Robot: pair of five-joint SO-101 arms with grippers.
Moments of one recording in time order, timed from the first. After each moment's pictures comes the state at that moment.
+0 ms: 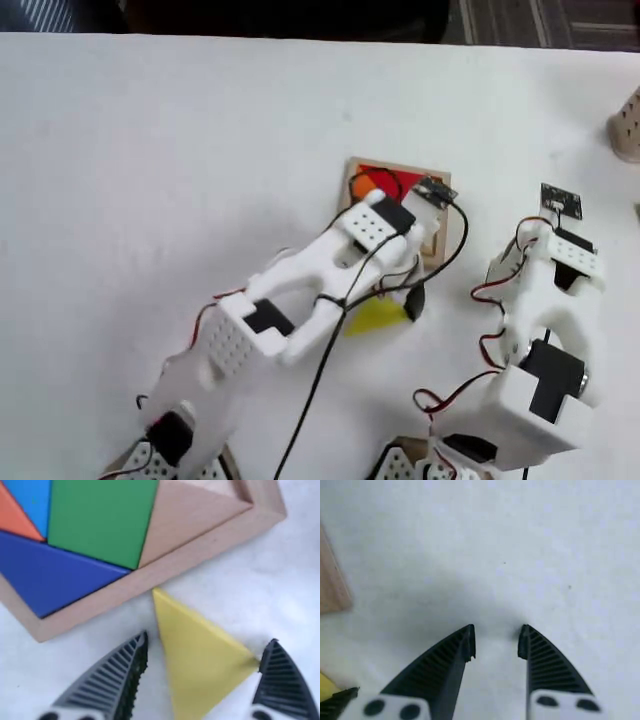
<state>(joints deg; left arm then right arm) 39.7 46.6 -28.0 81.2 12.0 26.9 3.6 32.6 57.2 12.3</state>
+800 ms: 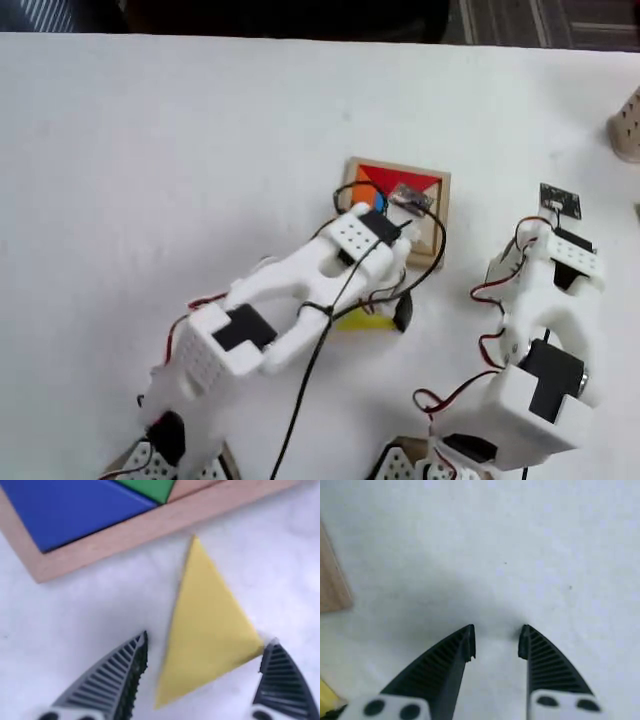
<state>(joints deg) 39.8 34.8 -7.5 73.2 16.9 26.7 3.6 32.6 57.2 12.4</state>
